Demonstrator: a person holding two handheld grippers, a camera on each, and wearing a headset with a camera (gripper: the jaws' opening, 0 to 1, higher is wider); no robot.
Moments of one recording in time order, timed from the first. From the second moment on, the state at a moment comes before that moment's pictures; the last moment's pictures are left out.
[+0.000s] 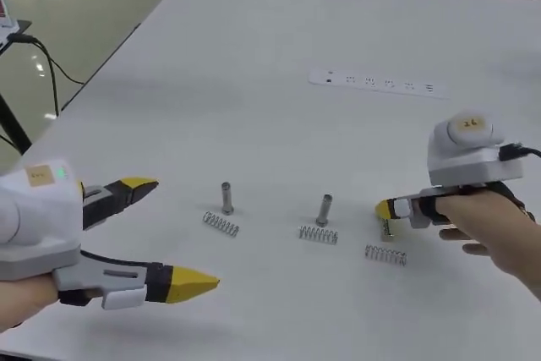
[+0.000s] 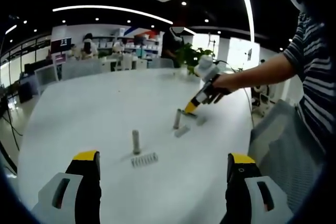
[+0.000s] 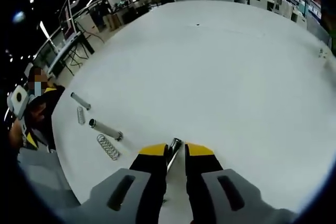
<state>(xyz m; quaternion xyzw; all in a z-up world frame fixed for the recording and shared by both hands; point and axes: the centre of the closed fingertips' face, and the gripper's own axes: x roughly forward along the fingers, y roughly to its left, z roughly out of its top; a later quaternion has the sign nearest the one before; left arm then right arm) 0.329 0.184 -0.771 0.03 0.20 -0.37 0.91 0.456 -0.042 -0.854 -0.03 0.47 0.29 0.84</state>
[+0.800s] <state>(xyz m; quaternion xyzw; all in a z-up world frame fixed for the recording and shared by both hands) 0.329 0.182 -0.772 0.03 0.21 -0.37 0.91 0.446 -0.043 -0.851 -0.03 0.47 0.29 0.83</state>
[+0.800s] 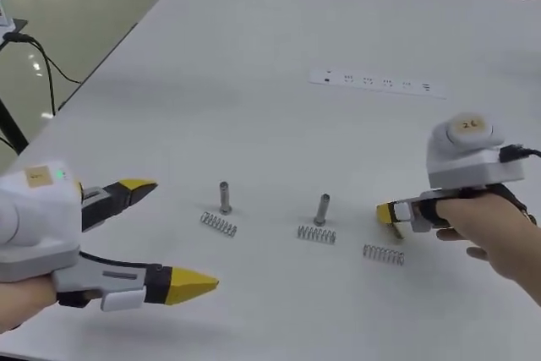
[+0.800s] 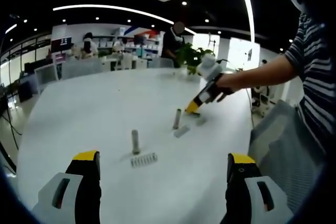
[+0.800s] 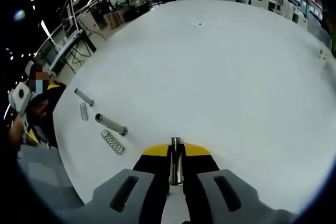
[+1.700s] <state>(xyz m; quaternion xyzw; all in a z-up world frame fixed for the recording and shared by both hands) 0.332 0.177 -0.766 0.04 0.21 -0.38 0.90 0.446 -0.047 -0.827 -0.04 0.41 0.31 0.85</state>
